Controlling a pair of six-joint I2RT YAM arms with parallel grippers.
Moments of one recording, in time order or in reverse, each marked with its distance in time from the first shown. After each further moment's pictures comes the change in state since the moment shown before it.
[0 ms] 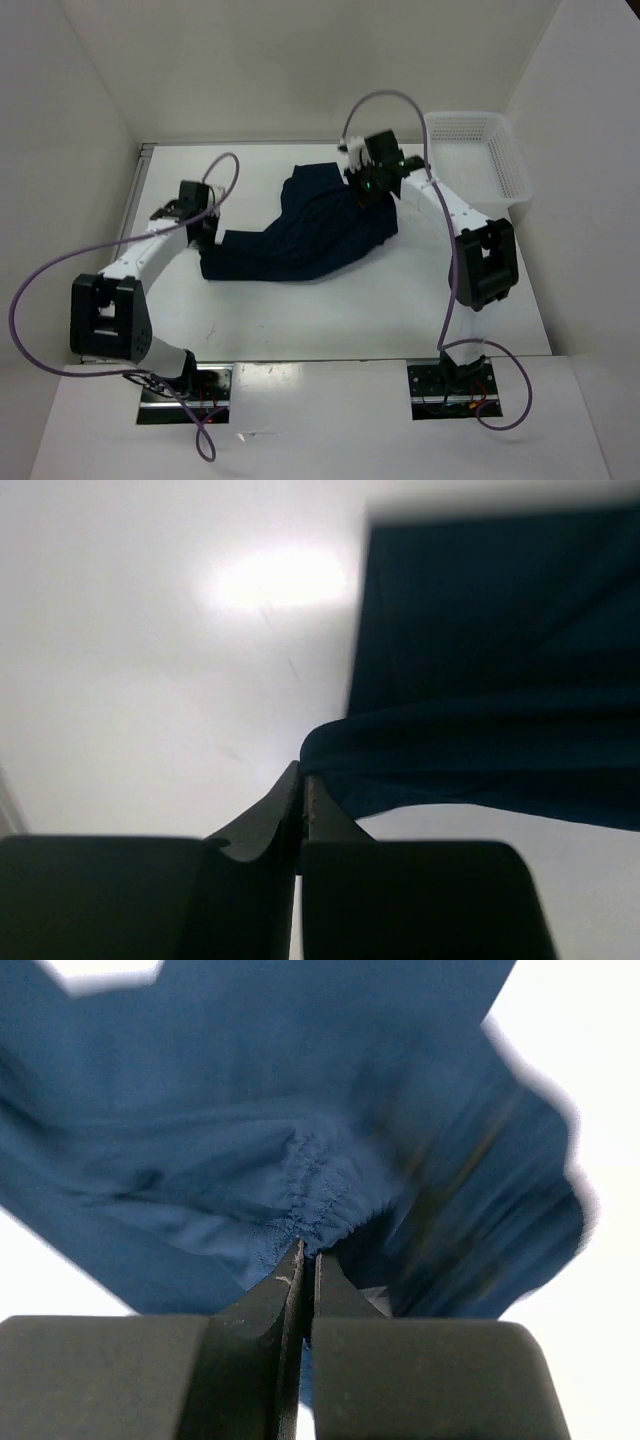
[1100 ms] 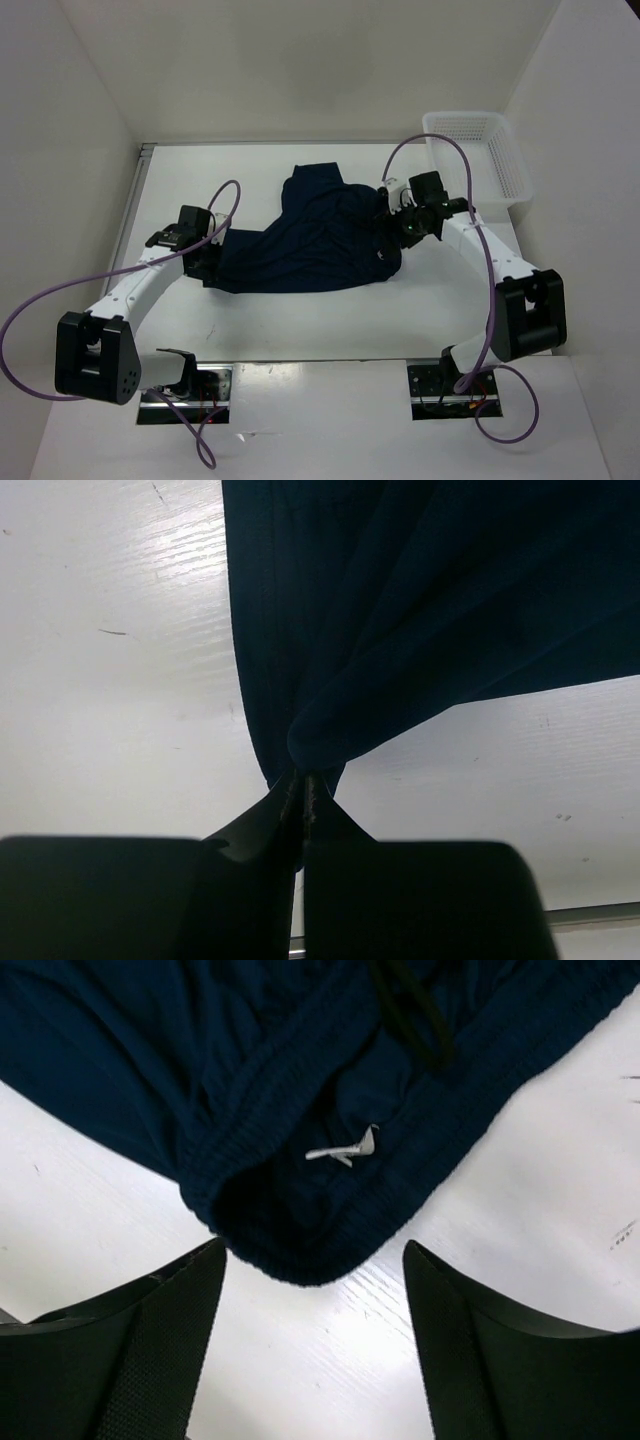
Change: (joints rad) left arm -0.040 -0.172 -0.119 -0.120 0.102 0.000; right arm -0.148 -0.370 -0.434 -0.035 -0.044 -0.103
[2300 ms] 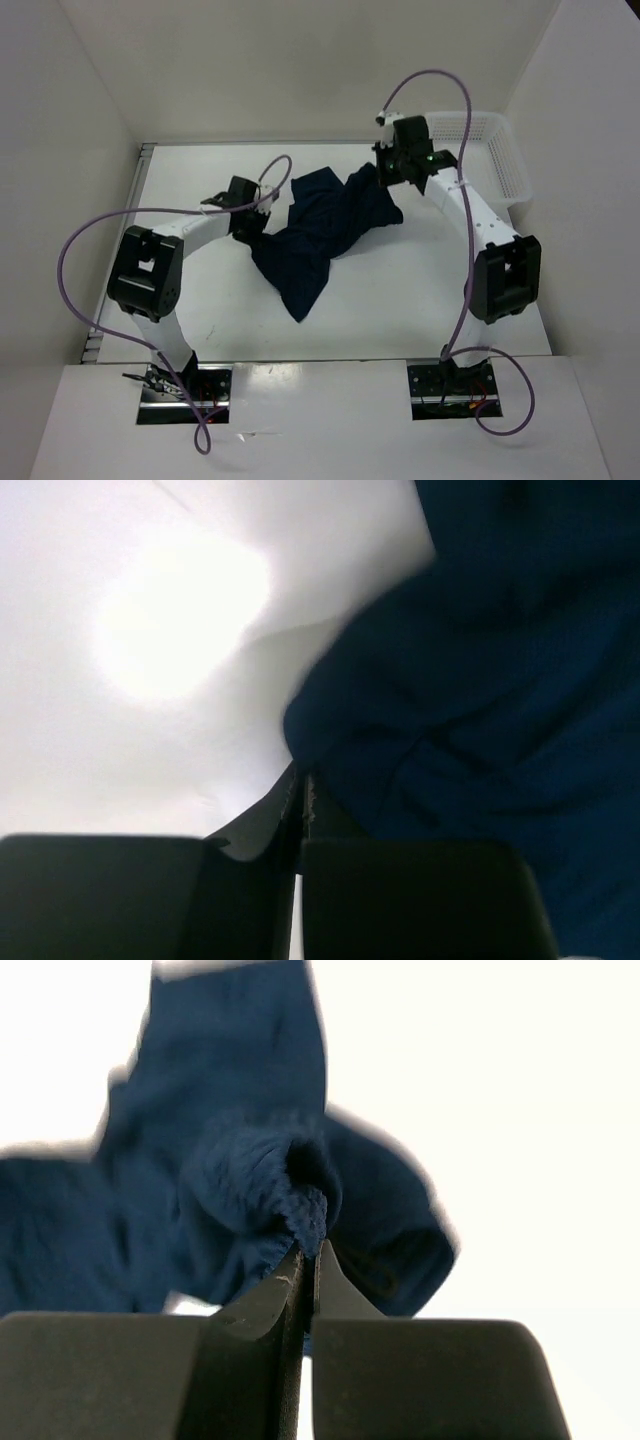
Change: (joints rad) left arm -0.158 0.515 0.281 0.323 0.138 0.001; right arm 0.070 0.244 0.460 0.109 0.213 0.313
